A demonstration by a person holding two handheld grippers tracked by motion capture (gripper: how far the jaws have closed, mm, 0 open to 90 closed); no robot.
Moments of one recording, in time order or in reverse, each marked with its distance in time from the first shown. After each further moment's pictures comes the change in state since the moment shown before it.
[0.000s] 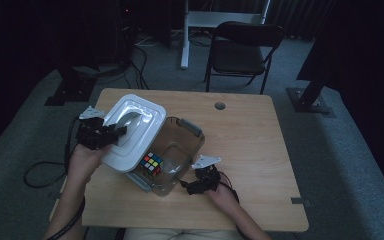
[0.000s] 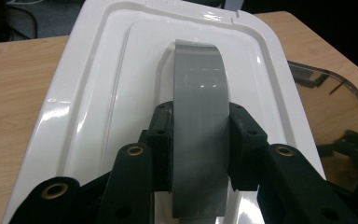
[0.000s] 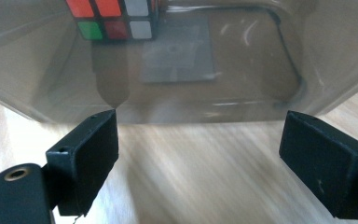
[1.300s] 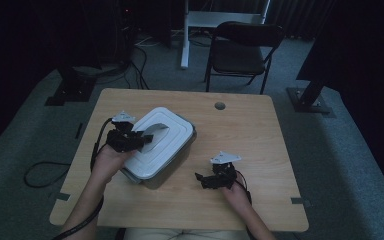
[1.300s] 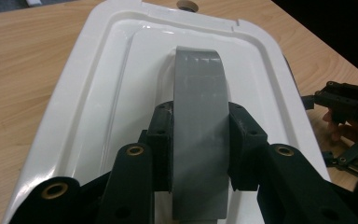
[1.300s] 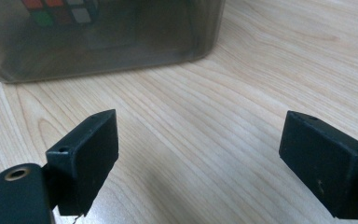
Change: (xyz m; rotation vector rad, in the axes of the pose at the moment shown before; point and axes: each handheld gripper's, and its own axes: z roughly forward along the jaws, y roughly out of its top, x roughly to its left) left arm -0.038 -0.001 0.050 0.094 -0.169 0.070; right arm -0.030 -0.017 -0.038 -0.041 -0.120 0.110
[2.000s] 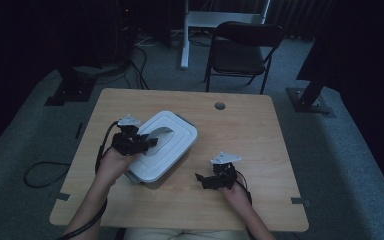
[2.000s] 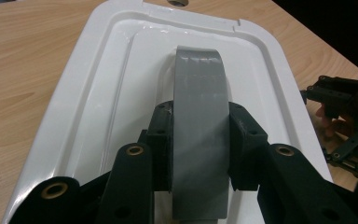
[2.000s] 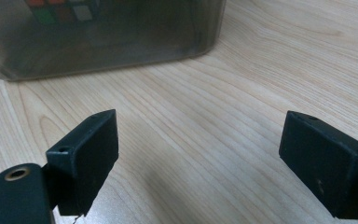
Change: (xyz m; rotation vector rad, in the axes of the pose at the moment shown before) left arm -0.008 -0.004 0.009 0.006 -0.017 0.018; right arm -0.001 -0.001 0.001 0.006 0.009 0.005
